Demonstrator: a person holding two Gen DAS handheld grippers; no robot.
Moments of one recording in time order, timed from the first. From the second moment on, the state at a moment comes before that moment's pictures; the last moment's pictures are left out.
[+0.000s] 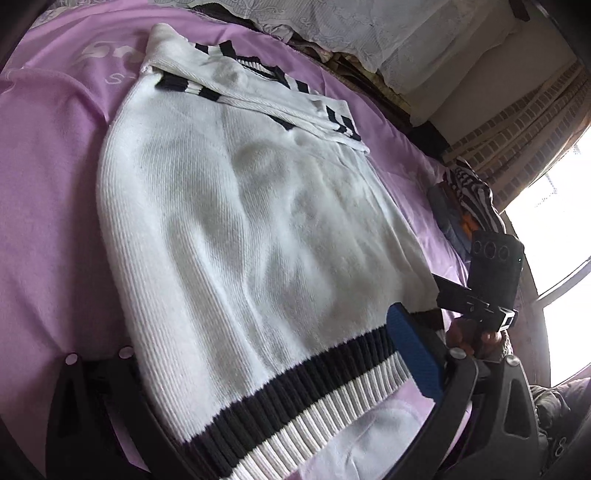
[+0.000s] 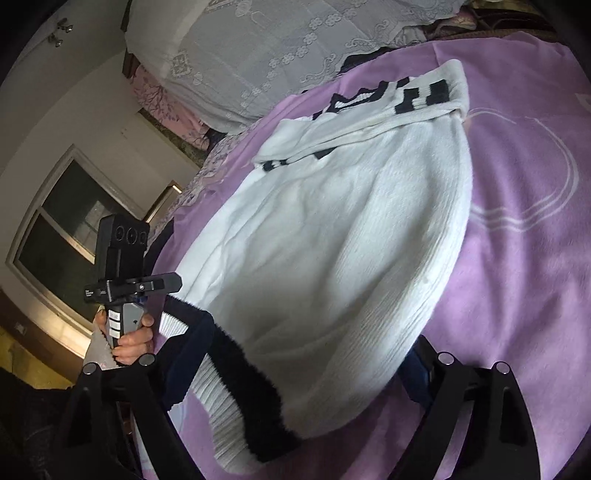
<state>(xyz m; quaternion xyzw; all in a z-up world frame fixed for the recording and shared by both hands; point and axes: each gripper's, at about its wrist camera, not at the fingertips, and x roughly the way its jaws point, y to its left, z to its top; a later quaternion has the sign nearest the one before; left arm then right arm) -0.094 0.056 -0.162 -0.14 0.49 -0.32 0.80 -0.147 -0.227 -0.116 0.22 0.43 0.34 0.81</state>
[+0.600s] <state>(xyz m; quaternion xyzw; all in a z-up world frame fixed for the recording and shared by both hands) -0.100 0.073 -0.172 -0.18 0.50 -0.29 0.80 -0.160 -0.234 -0.121 0.25 0.44 0.36 0.79</state>
